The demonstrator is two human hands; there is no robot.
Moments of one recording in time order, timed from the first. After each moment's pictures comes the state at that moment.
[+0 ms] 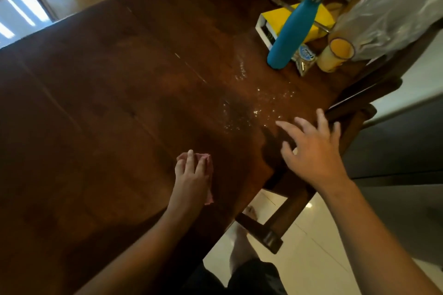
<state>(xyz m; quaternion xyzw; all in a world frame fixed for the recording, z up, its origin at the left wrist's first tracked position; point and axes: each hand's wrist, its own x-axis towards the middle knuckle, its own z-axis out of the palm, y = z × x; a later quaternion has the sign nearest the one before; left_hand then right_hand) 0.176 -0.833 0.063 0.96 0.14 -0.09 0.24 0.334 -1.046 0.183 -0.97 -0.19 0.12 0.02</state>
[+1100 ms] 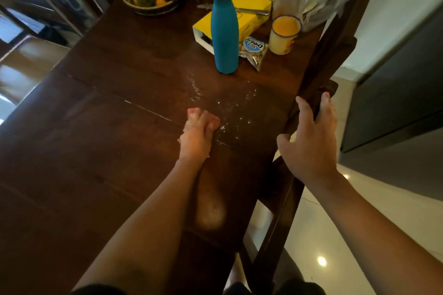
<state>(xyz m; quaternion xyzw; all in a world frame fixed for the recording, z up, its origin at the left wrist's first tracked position) 0.394 -0.842 0.053 0.96 0.05 -0.04 0.27 0.360 -1.087 0.144 -0.97 0.04 -0.05 0.24</state>
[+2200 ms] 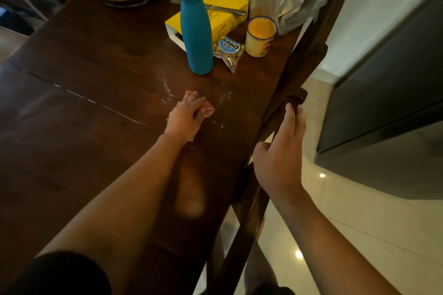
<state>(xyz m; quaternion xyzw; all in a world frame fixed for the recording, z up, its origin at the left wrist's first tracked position) 0.466 -0.866 0.044 0.97 -0.06 -0.06 0.21 0.357 -1.088 0.140 -0.91 0.11 -0.06 0.39</state>
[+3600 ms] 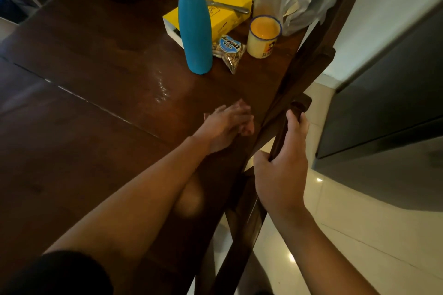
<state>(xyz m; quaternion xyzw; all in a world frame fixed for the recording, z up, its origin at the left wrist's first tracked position) 0.470 -0.947 0.039 0.93 -0.21 -0.12 0.28 0.356 -1.094 0.140 -0.89 0.11 -0.05 0.44</state>
